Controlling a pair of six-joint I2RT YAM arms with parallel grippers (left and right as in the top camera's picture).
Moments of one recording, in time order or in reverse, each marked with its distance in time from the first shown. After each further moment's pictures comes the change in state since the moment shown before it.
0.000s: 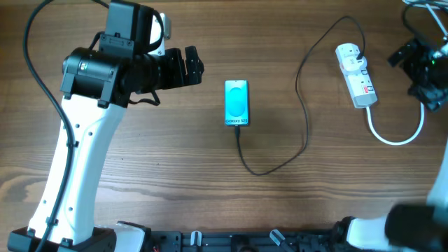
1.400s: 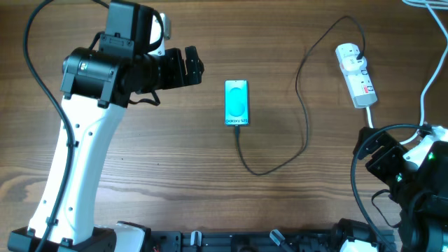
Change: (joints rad) left arm 0.000 0.000 0.000 0.000 0.000 0.000; right arm 0.119 -0.882 -0.618 0.088 0.018 -0.008
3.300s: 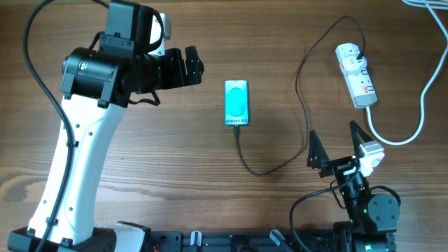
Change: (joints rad) left arm 0.000 0.000 0.000 0.000 0.000 0.000; right arm 0.309 -0.637 -1.006 1.206 -0.079 -0.330
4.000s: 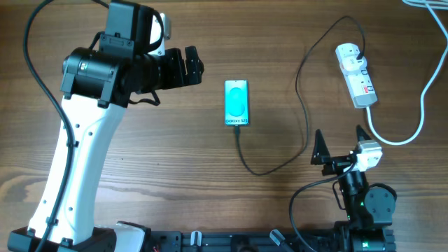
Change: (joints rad) left arm 0.000 0.000 0.000 0.000 0.000 0.000; right arm -0.066 -0.002 -0.046 -0.066 0.065 -0.087
